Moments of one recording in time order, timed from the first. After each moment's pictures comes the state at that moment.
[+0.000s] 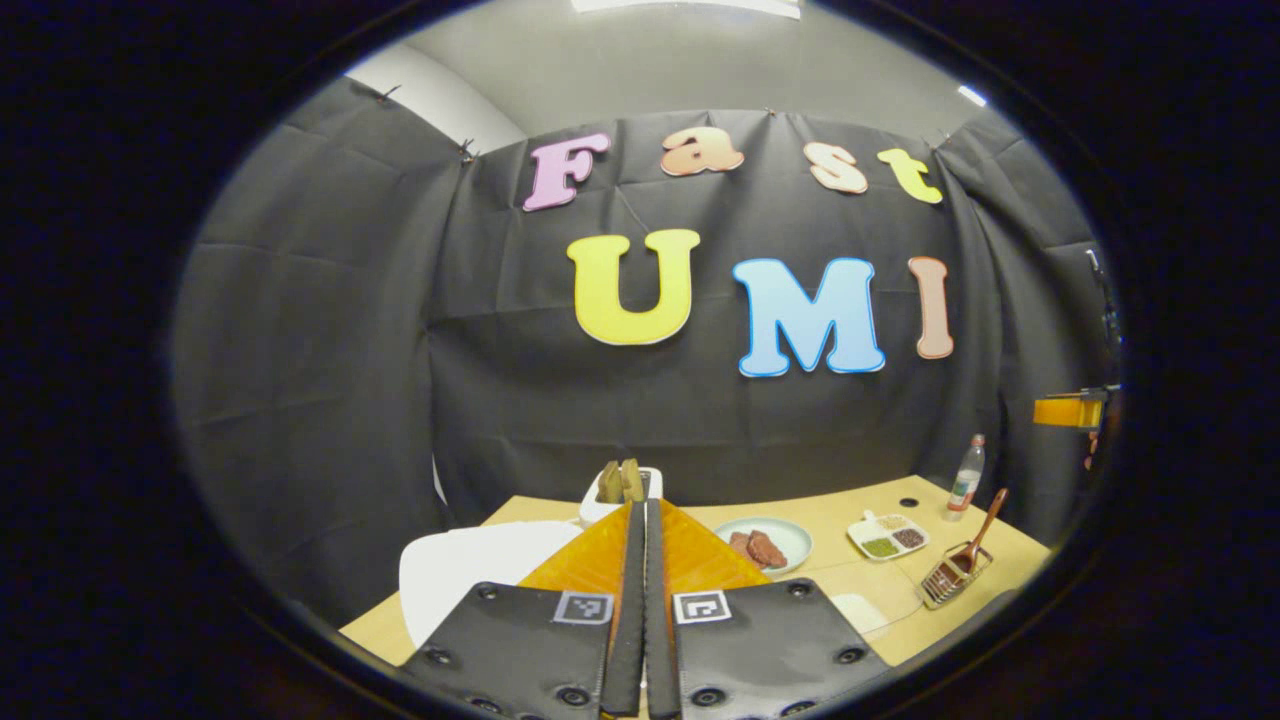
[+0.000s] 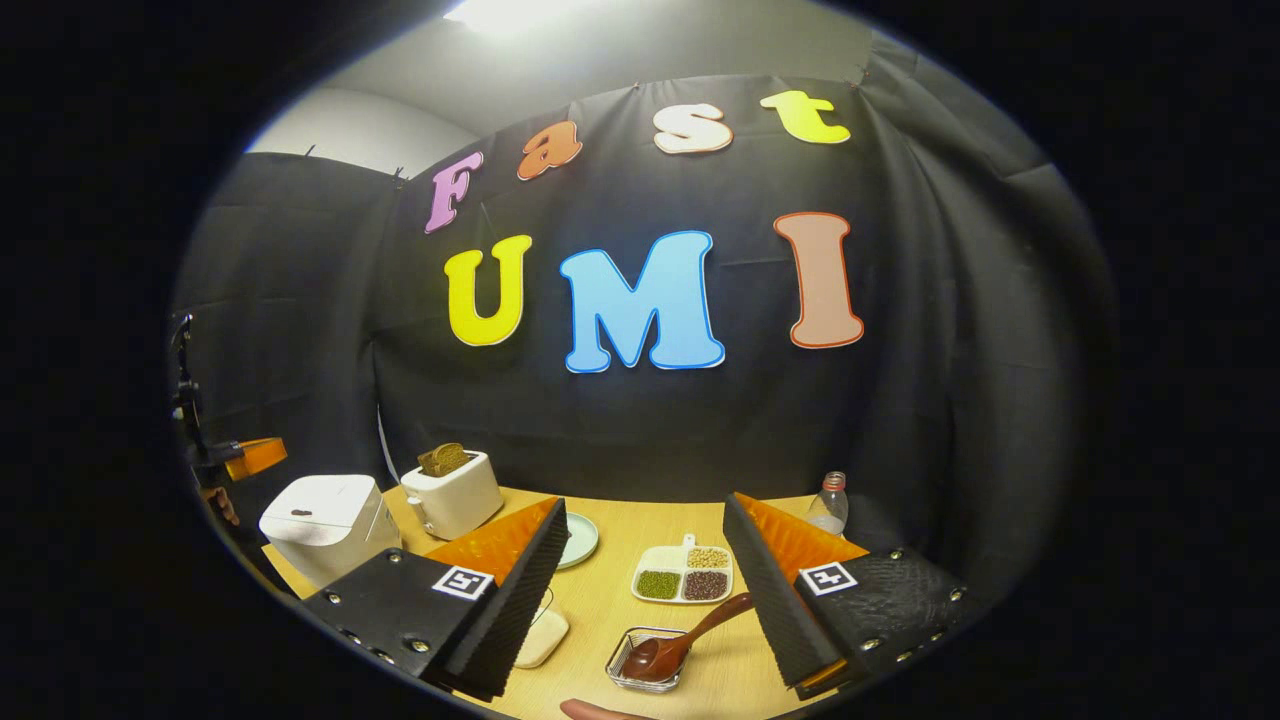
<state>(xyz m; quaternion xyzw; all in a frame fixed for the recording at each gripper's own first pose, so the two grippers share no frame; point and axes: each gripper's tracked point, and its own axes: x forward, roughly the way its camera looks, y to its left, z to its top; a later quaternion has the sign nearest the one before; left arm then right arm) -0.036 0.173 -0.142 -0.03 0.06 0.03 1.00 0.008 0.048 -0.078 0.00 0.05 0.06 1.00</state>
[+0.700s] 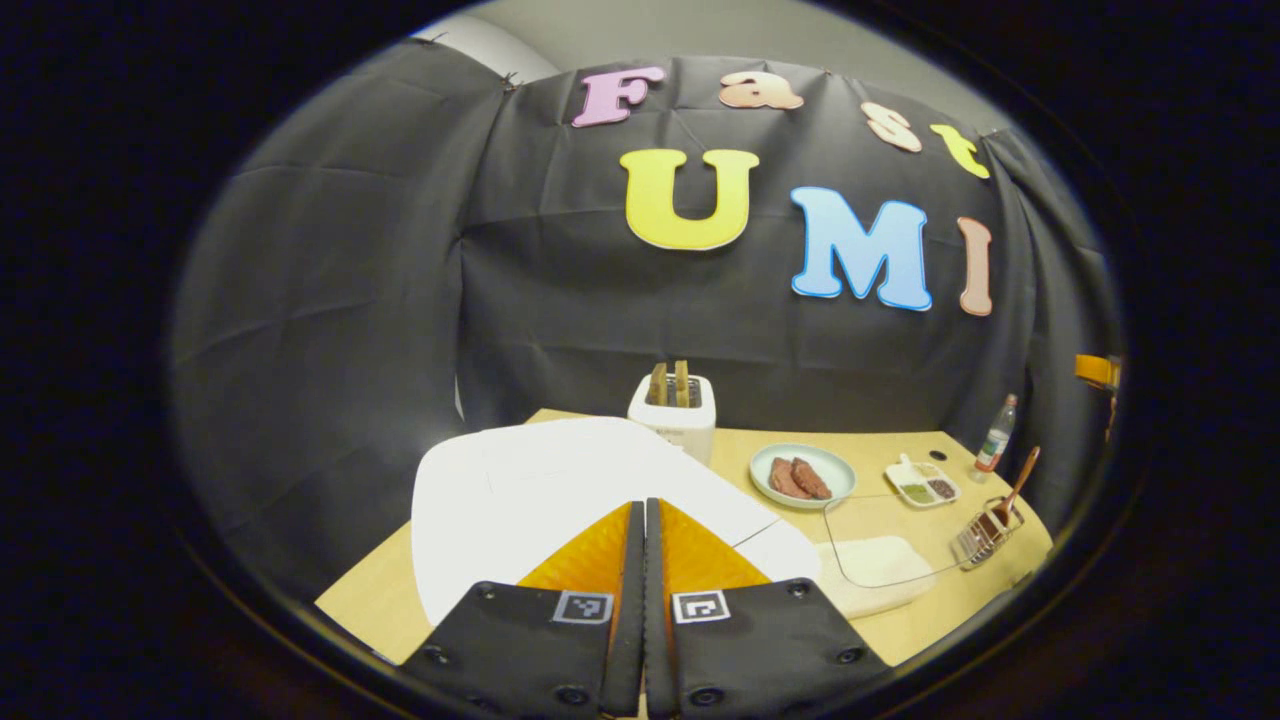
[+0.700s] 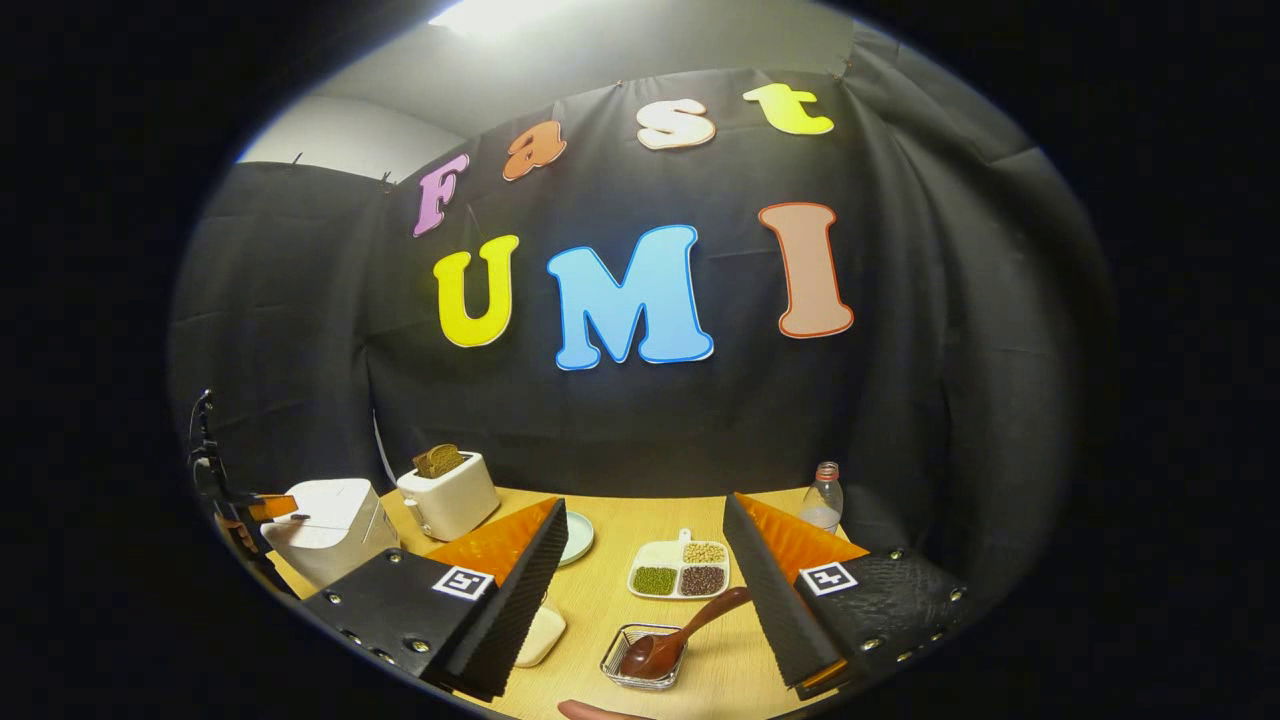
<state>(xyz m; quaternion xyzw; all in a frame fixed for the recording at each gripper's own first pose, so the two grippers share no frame) -0.048 0.226 -0.242 -0.07 0.16 0.06 0.98 0.006 0.033 -0.086 0.02 0.05 0.05 1.00</state>
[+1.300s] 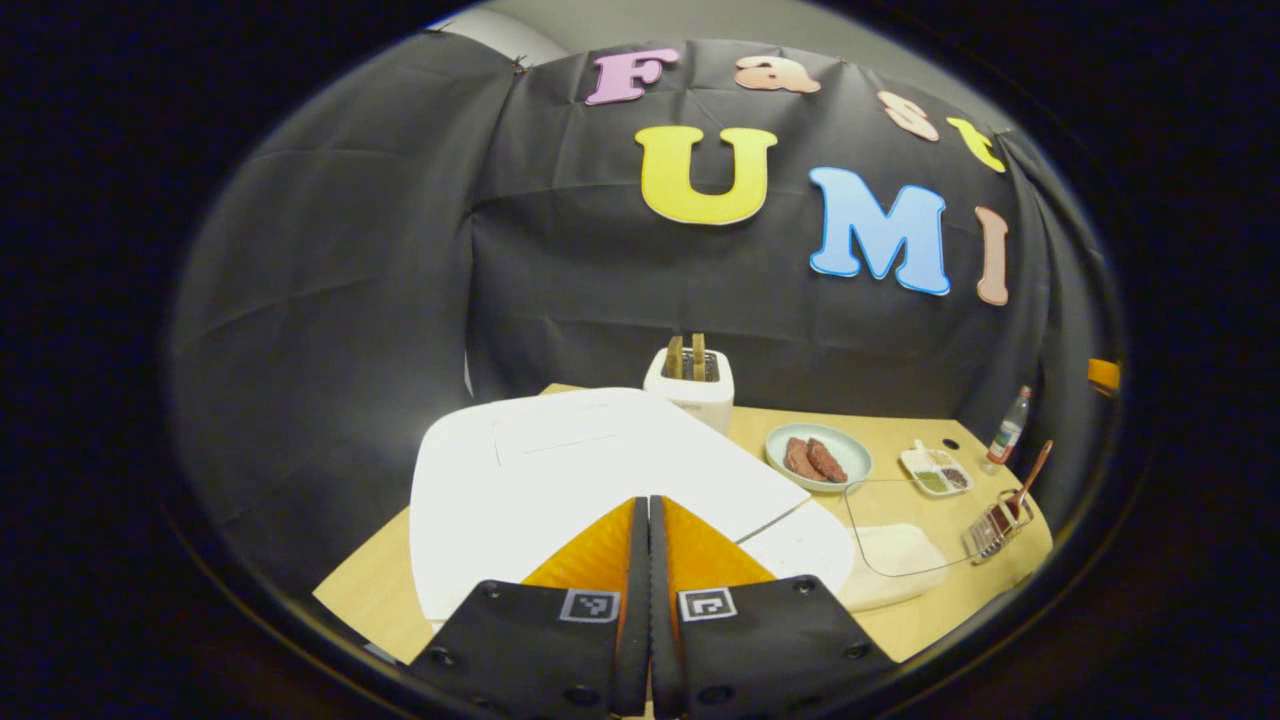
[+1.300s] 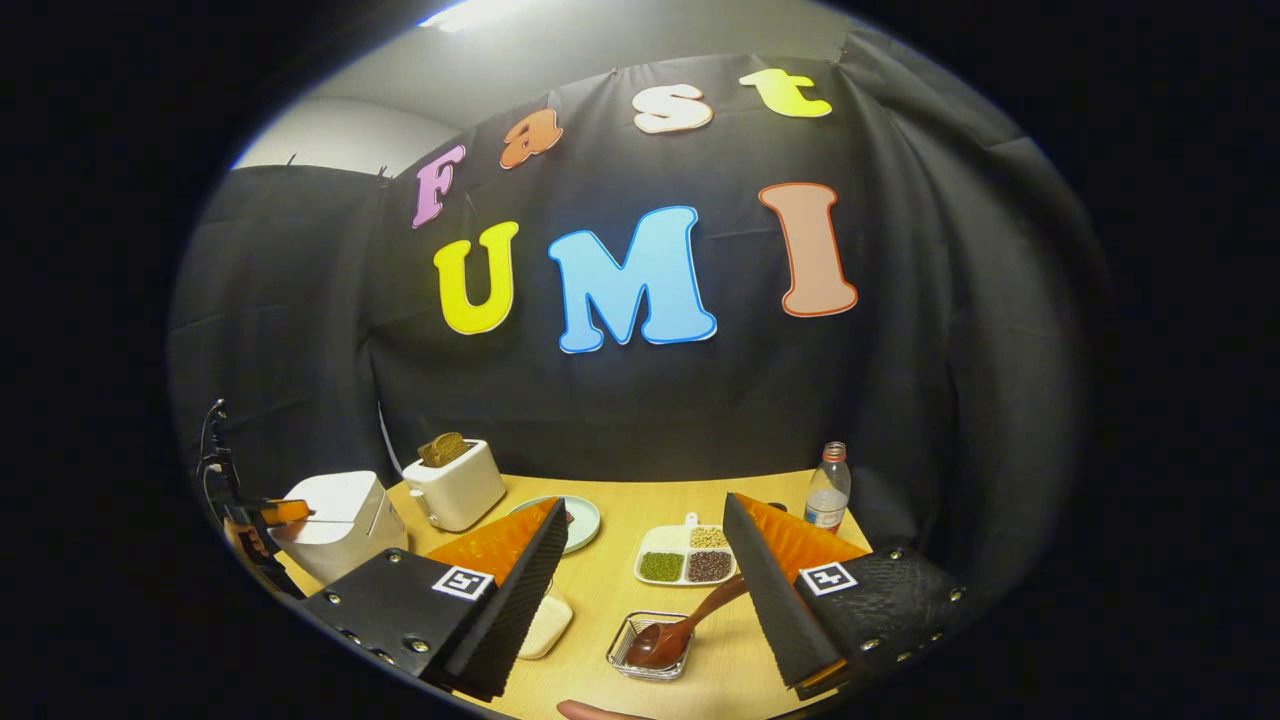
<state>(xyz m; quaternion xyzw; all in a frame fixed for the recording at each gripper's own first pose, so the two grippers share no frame) -0.043 0.240 -0.242 -0.07 0.17 0.09 0.98 0.005 0.034 -0.100 0.03 0.08 0.06 0.99</state>
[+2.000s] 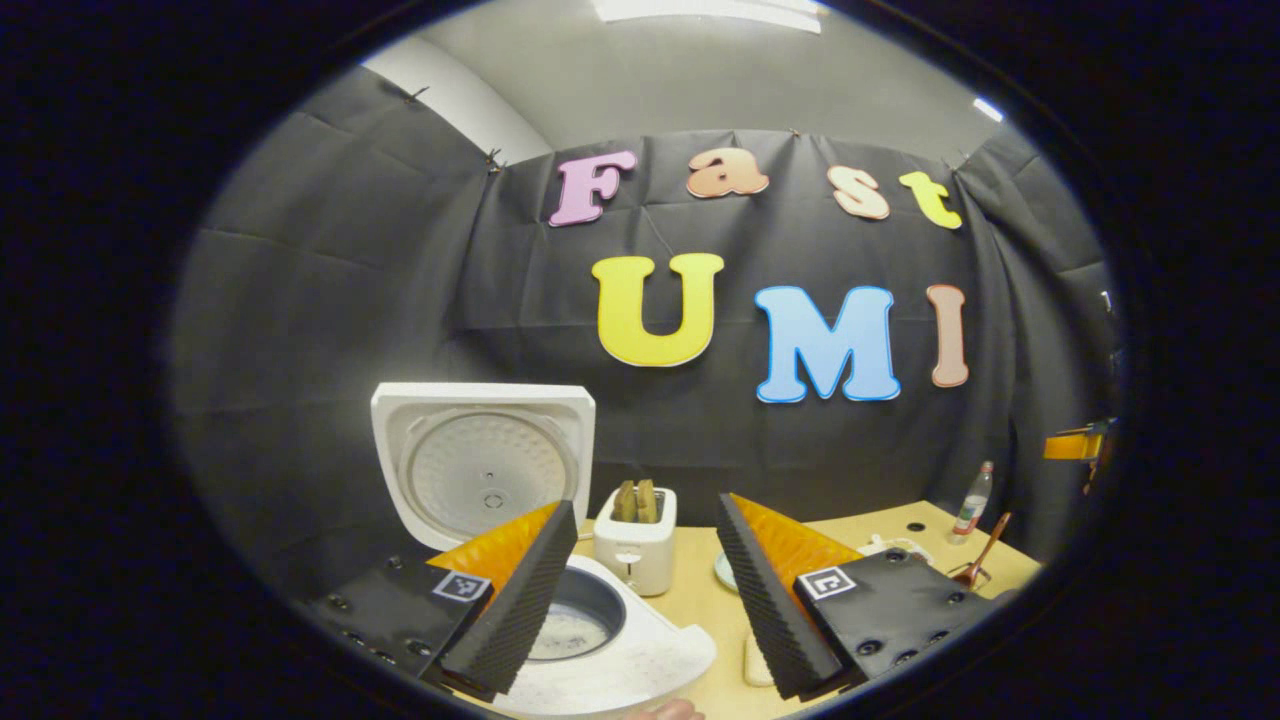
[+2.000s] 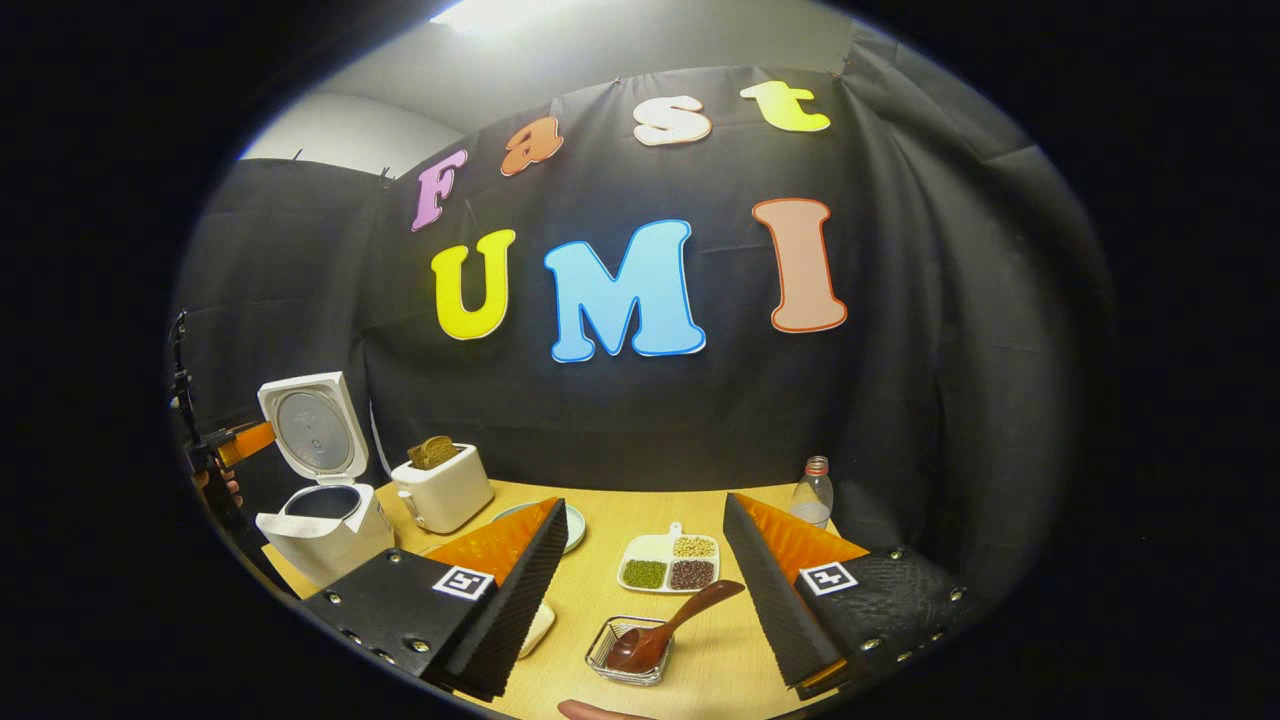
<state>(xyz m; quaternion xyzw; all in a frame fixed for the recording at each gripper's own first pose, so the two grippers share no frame) -0.040 0.165 -0.107 -0.05 0.02 0.05 1.00 -0.001 0.016 -0.094 0.01 0.06 0.04 1.00</state>
